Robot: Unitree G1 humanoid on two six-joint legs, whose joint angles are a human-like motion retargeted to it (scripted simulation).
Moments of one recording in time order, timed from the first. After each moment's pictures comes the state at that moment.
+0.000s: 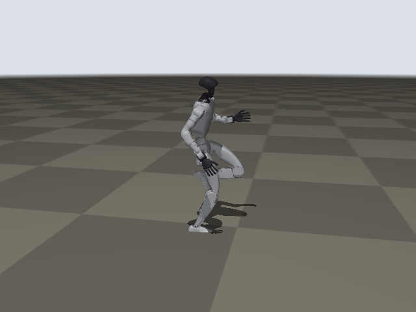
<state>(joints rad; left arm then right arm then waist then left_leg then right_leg) 0.04 0.39 -0.13 -0.31 -0.47 -0.21 0.62 0.28 -0.61 0.16 0.30 0.12 0.05 -0.31 -0.14 0.12 0.41 -0.78 -0.01 0.12 2.37 -0.58 0.17 -0.08 -0.01 0.16 0.72 -0.47 -0.02</state>
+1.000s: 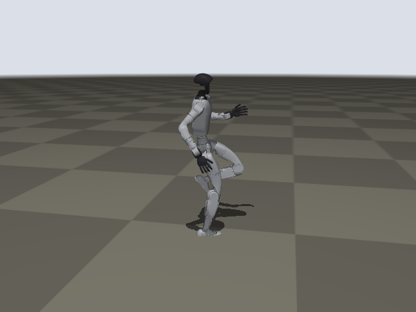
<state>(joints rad) 0.04 0.46 -0.16 -0.31 -0.39 -0.20 0.53 0.56 -0.61 0.05 0.30 0.21 0.06 -0.06 -0.13 0.05 0.27 -0.73 0.09 0.20 2.23 -0.43 0.18 0.00 -0.02 0.26 0.47 -0.23 0.07</state>
